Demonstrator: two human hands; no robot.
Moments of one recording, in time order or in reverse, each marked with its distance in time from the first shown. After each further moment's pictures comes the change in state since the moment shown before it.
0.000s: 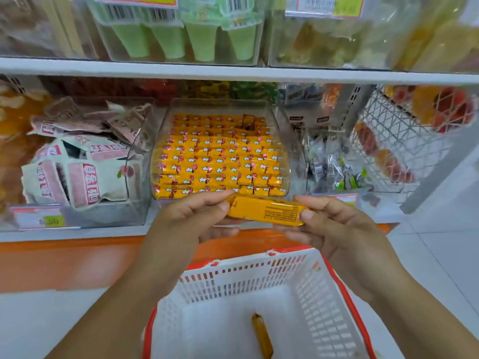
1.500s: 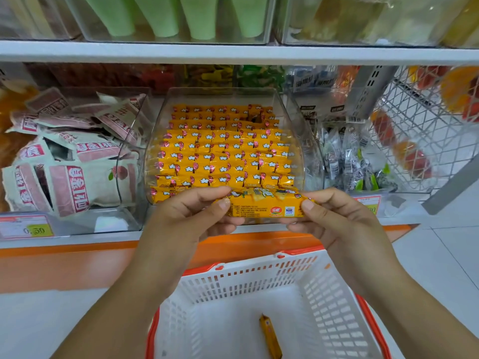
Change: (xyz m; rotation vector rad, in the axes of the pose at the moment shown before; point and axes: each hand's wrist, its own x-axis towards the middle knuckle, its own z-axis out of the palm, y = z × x) left_hand 0.027 -0.005 -0.005 -0.074 0.102 -0.004; right_hand 0.041 0.024 -0.003 -0.069 0.016 -0.121
